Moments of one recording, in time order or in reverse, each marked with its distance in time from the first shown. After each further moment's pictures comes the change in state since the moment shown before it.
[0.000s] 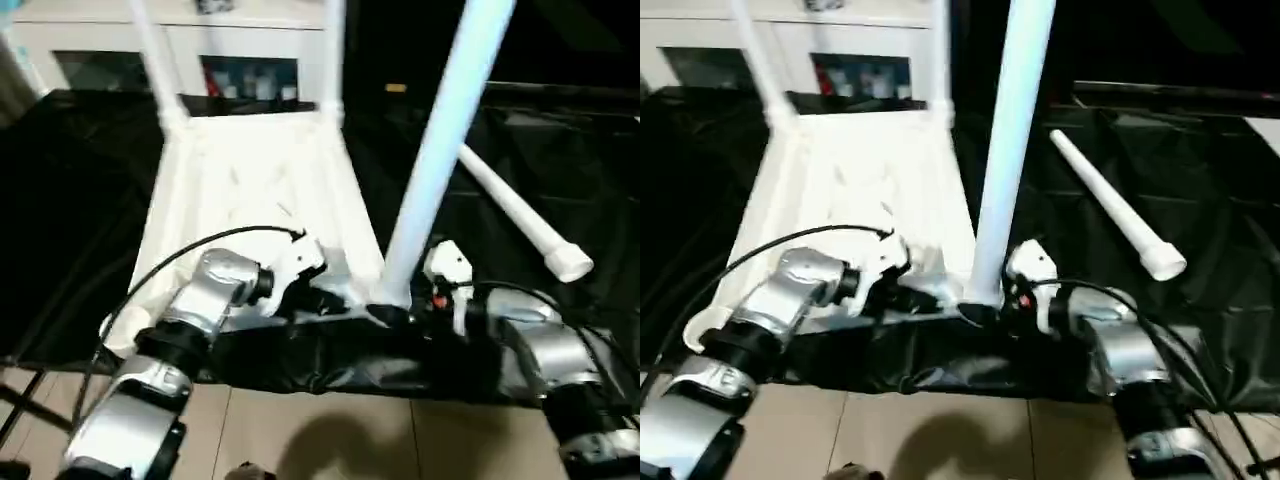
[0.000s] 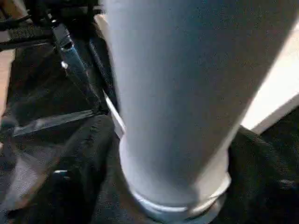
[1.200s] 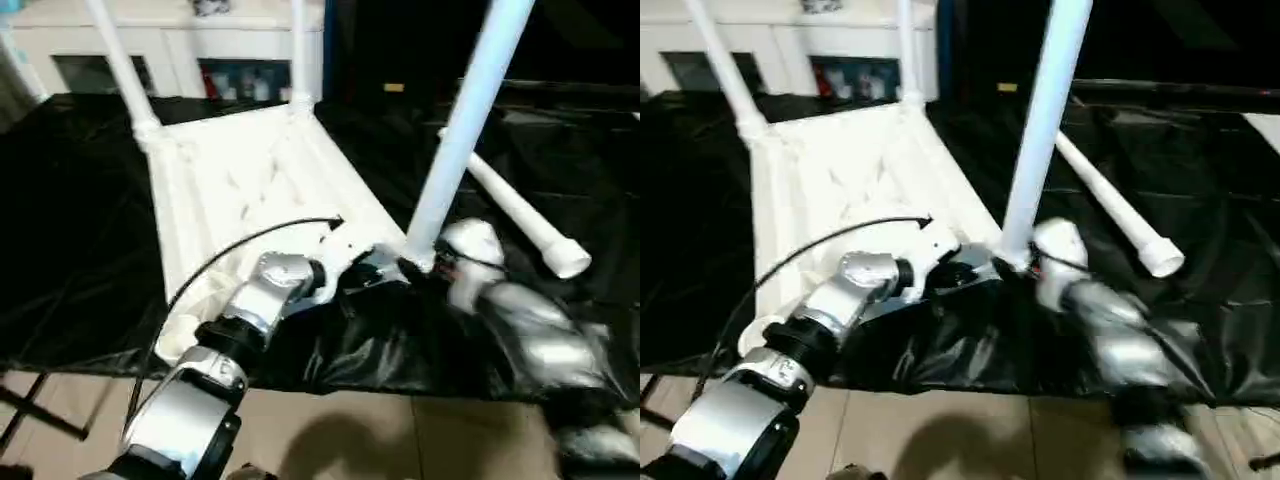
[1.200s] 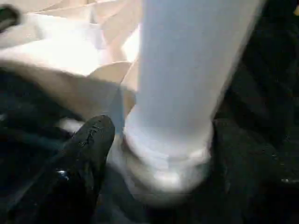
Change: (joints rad) left arm -0.084 -0.211 0.026 0.155 0.079 -0.059 0.526; right arm 0.049 -0.003 -0.149 -0.035 -0.026 -0.030 -0.352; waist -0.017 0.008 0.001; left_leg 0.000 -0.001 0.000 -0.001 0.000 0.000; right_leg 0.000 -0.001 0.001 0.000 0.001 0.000
